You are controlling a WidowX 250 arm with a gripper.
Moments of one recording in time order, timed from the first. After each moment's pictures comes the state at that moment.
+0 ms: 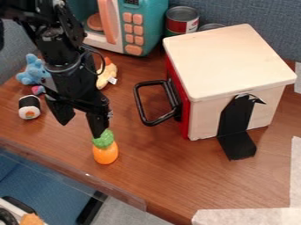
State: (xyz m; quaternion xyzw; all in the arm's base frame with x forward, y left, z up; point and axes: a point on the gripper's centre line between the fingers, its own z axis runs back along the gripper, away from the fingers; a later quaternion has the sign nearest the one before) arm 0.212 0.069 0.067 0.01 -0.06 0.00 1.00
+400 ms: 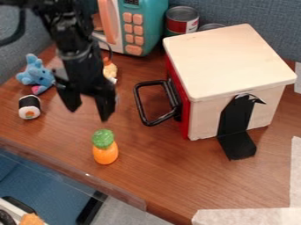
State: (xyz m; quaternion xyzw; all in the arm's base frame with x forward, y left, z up) arm 0.251 0.089 0.055 0.00 -0.04 0.03 1.00
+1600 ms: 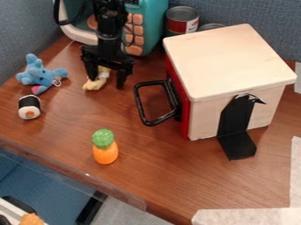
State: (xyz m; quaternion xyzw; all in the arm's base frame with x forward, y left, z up) arm 0.366 0.147 0.005 0.10 -0.05 0.11 0.99
